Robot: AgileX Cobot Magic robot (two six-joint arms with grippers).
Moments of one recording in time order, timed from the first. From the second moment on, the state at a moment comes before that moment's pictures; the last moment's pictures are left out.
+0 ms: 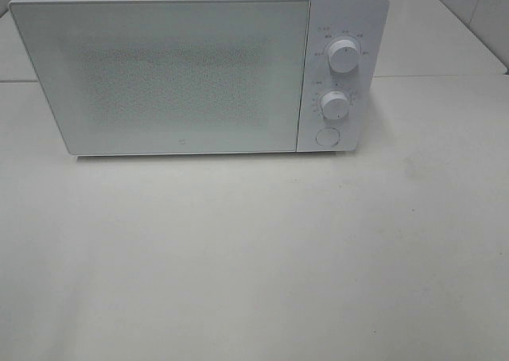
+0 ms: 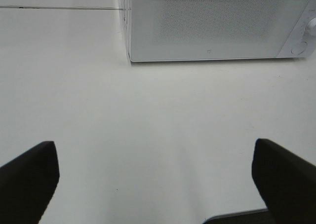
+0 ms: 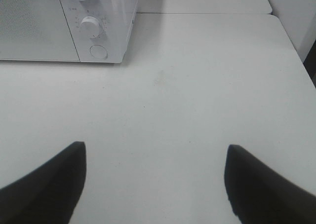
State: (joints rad) left arm -0.09 0.00 -0.52 -0.13 1.08 0.03; right arm 0.08 0.00 -0.51 -0.01 1.01 0.06
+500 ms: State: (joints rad) left arm -0.09 0.00 -0.52 -0.14 1.08 0.03; right arm 0.08 0.00 -0.51 -0.01 1.01 0.06
